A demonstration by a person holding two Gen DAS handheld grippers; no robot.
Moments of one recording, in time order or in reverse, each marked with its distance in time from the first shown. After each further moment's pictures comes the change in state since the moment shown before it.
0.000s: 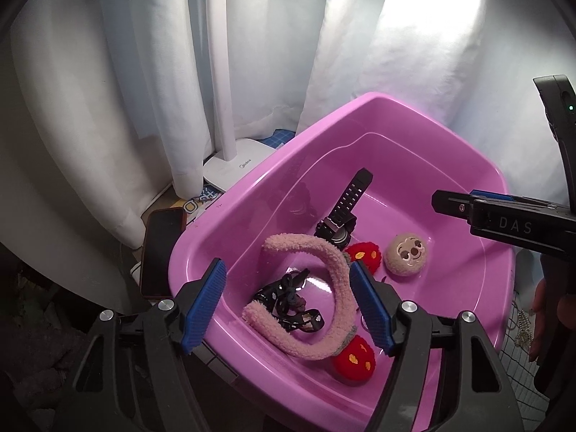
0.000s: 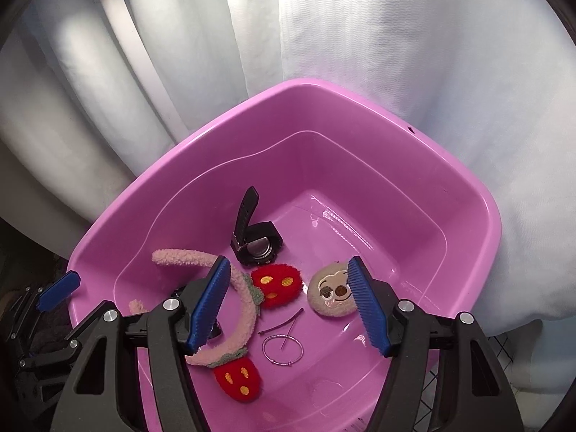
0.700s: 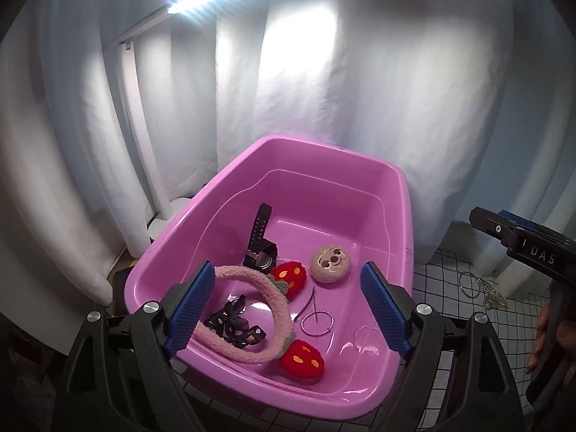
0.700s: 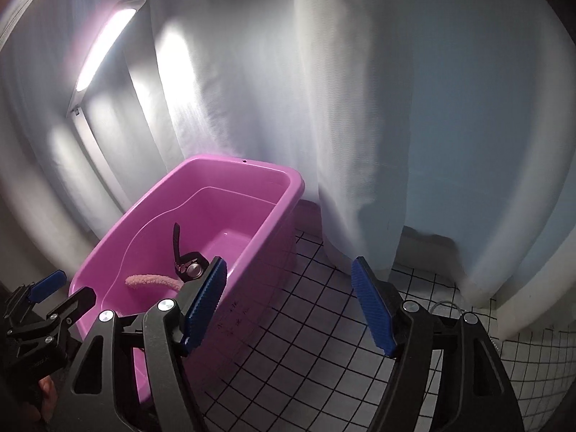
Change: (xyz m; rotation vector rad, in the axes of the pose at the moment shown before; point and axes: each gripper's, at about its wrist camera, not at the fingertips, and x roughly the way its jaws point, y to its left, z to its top) left arm -0.066 -0.066 -0.021 0.255 -0.175 -0.217; right arm -0.143 -0.077 -0.141 0.327 -0.344 -0.215
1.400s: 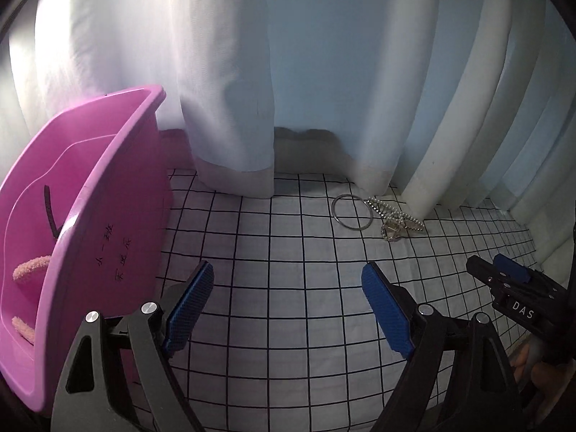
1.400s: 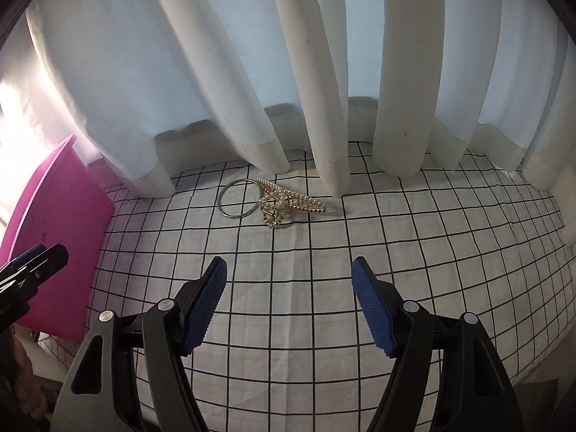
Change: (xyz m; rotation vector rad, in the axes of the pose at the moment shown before) left arm 0.072 -0.213 -0.071 0.249 0.181 -0.300; right arm -0.047 -0.221 -0.159 0.368 0.108 -0.317
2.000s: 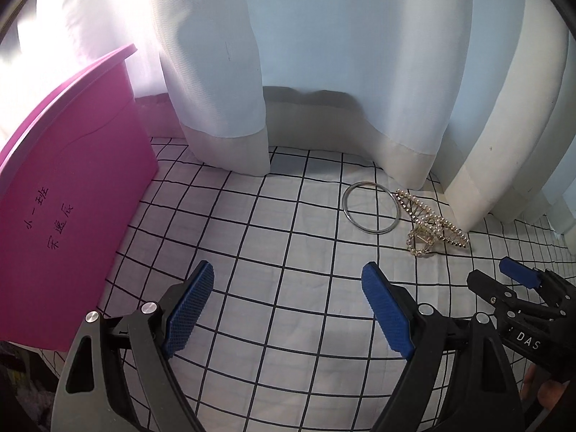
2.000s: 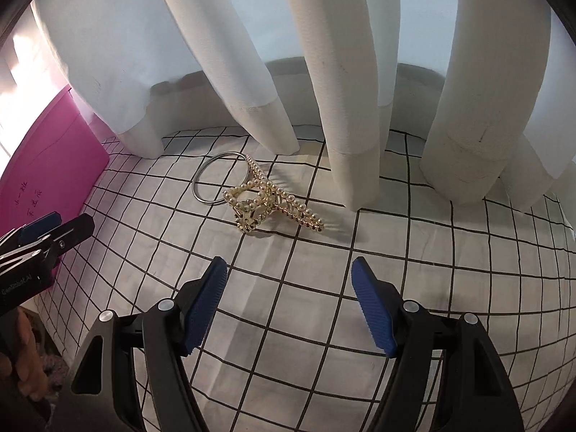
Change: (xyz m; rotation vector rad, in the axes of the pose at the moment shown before) left arm 0.088 -0.062 -0.002 -0.096 0.054 0.219; right arm 0.100 -0.041 0.030 -0.224 0.118 0.174
